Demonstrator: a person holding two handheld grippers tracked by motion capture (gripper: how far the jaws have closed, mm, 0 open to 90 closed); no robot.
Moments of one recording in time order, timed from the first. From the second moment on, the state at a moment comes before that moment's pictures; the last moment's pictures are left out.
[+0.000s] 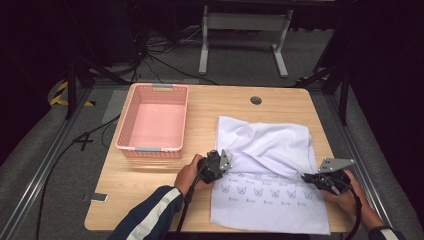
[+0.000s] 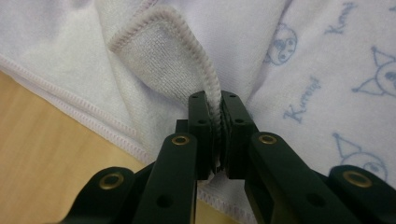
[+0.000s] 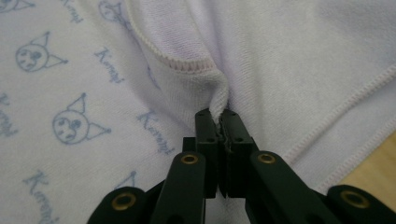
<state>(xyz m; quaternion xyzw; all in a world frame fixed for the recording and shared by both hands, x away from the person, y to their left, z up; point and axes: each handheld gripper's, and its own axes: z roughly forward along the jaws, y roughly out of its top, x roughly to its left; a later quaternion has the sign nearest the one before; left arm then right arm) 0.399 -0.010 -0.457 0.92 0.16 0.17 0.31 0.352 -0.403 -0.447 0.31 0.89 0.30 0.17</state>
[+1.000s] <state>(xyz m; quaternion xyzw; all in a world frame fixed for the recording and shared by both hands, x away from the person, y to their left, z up) 0.331 0.040 -0.421 0.90 0.12 0.10 0.40 0.278 -0.428 -0.406 0.19 0.91 0.34 0.12</state>
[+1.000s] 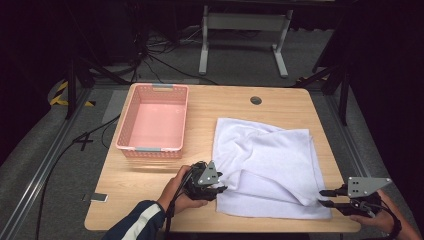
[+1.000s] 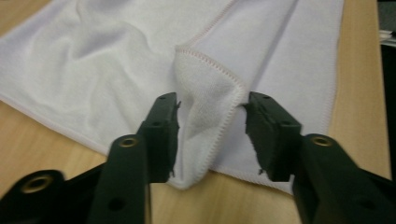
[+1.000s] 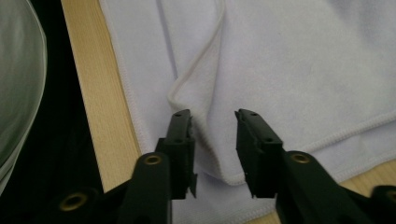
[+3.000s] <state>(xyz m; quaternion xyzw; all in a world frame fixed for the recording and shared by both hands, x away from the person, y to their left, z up) 0.356 -0.022 -0.458 0.93 0.09 0.02 0.34 0.439 -0.410 -0.375 0.36 0.84 0.35 0.23</state>
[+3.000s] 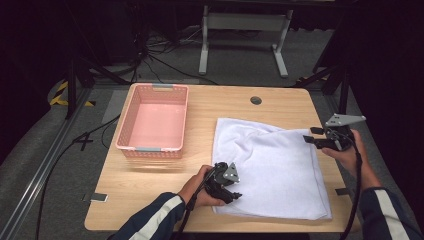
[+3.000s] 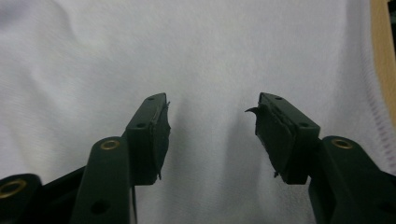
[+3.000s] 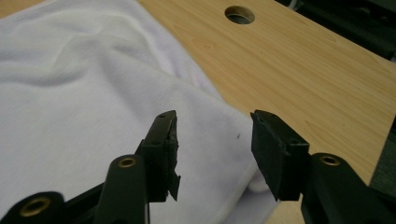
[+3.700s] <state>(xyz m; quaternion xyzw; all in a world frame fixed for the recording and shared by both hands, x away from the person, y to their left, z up) 0.317 0.006 -0.456 0.94 0.08 -0.01 0.34 0.416 -0.377 -0.412 0.28 0.89 0.30 0.17</state>
